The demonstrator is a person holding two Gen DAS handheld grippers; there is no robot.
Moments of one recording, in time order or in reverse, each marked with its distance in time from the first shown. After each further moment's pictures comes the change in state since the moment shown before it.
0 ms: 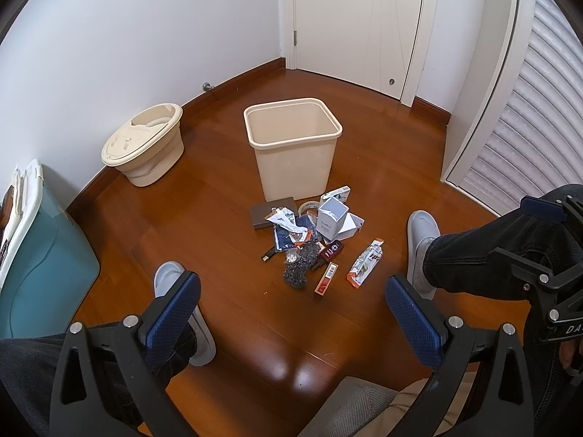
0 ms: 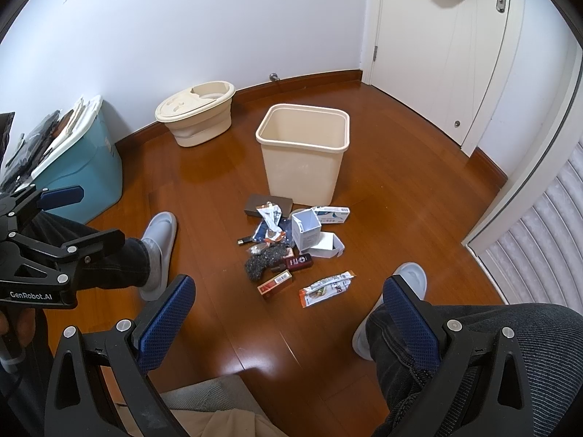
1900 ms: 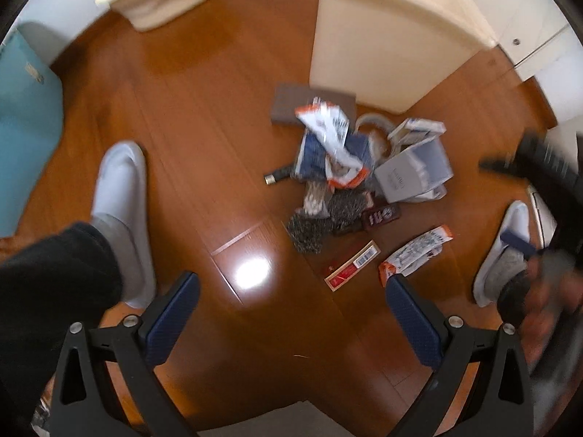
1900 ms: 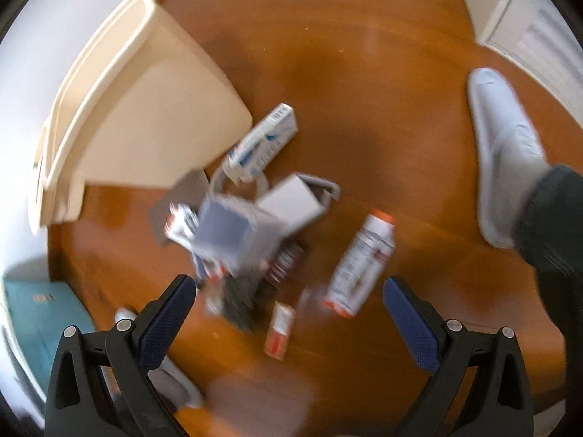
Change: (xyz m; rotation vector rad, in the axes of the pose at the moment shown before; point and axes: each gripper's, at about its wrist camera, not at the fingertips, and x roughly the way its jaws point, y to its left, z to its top) left arm 0.286 0.024 0.002 -0.407 0.543 0.085; right arm 0.378 -0.135 0.039 0.855 0.506 0.049
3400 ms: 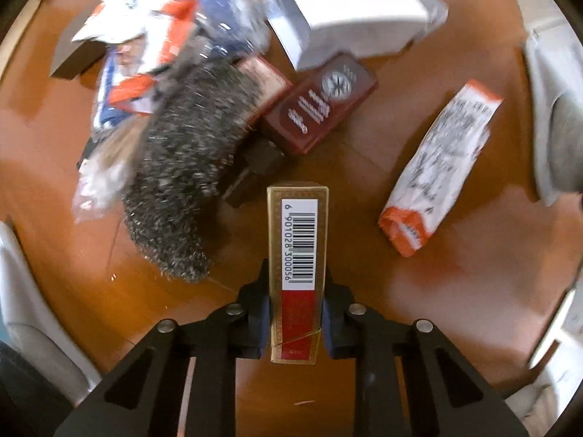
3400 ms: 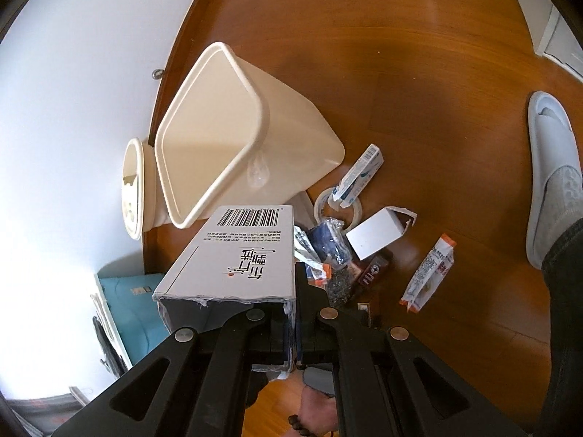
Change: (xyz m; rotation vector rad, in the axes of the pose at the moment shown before) left arm 0.200 -0.106 -0.024 0.448 0.221 -0.033; right arm -0.116 0.015 0.029 -0.052 0.032 0.308
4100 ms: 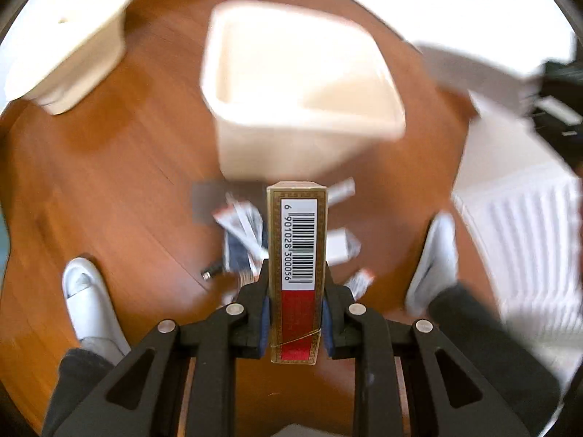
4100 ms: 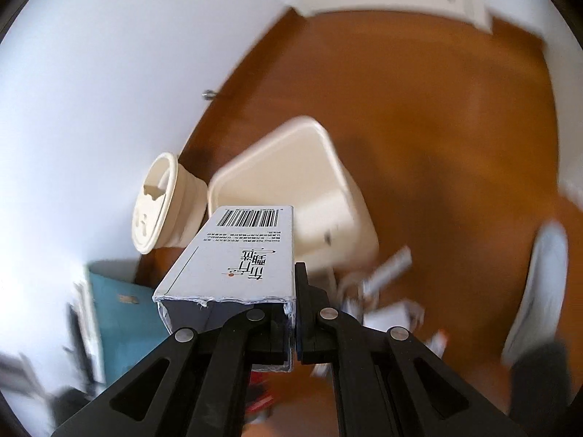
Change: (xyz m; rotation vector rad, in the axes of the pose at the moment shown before) left arm -0.316 0.131 0.031 -0.225 -0.358 -0.221; right arm -0.009 0.140 0.074 -0.360 -0.186 -0.097
